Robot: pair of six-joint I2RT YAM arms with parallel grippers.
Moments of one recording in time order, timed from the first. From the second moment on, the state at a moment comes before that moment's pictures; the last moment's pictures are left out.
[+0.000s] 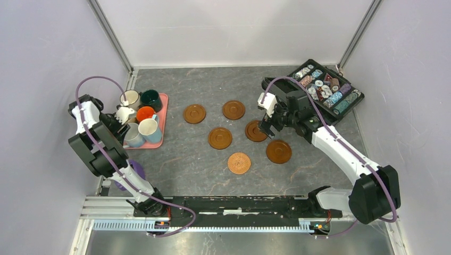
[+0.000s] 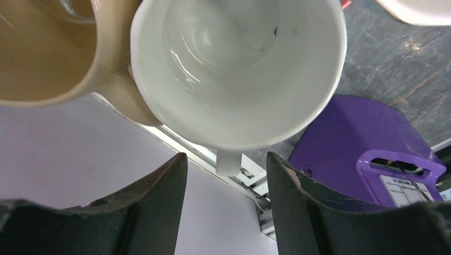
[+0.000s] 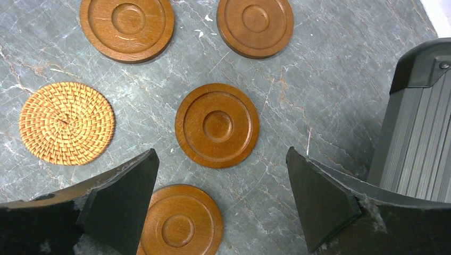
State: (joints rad) left arm 0.65 1.80 1.45 -1.20 0.21 1.38; right arm 0.39 1.27 0.93 -0.33 -0.43 -0.58
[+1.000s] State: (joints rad) left arm 0.75 1.73 1.32 -1.12 0.33 1.44; right arm 0.39 1.27 0.96 -0.37 -0.39 -0.57
